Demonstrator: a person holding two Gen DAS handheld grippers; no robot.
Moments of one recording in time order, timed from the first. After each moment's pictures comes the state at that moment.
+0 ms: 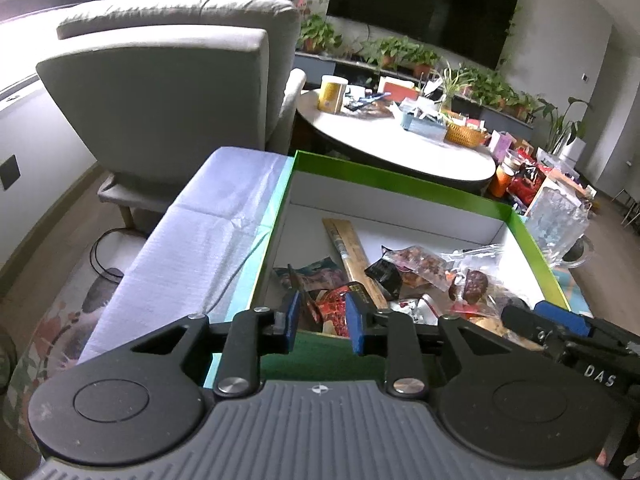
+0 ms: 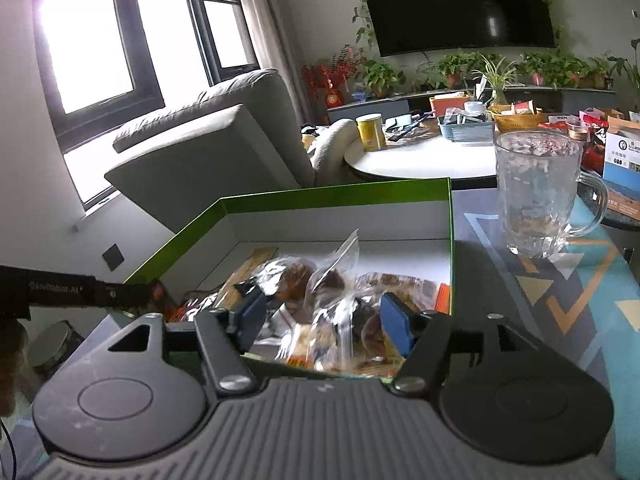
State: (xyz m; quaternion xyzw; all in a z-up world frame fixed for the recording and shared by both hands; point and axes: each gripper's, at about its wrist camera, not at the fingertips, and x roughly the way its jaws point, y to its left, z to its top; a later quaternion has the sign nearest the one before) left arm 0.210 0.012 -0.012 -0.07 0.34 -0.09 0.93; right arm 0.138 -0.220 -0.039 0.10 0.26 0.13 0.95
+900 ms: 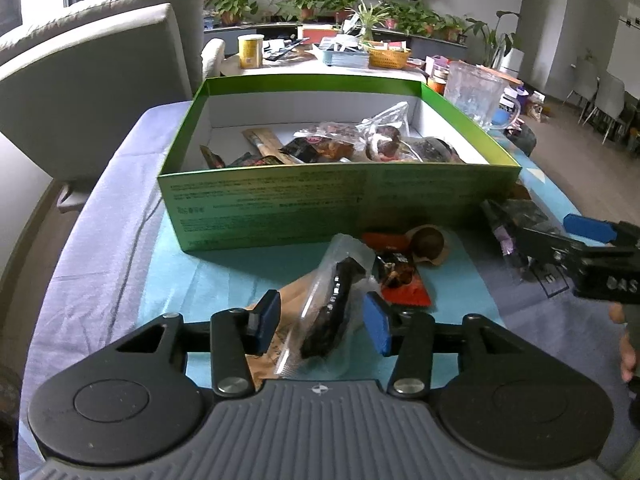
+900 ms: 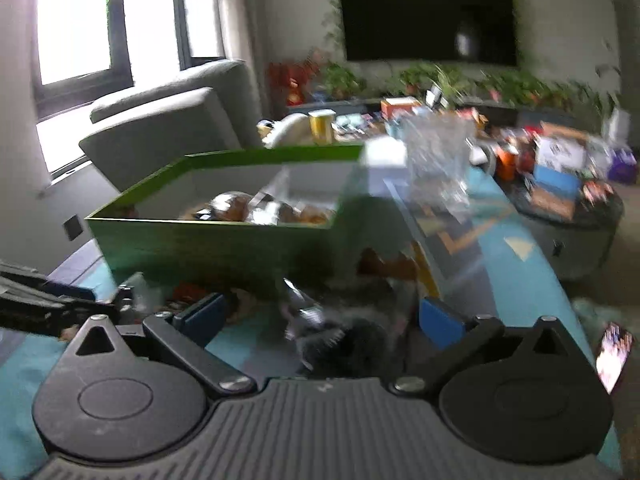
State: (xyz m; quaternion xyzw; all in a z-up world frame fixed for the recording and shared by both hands) left arm 0.141 -0.027 -0.052 0.04 0.38 -0.18 0.91; right arm 0.066 -0.248 -0.063 0.06 0.26 0.05 0.96
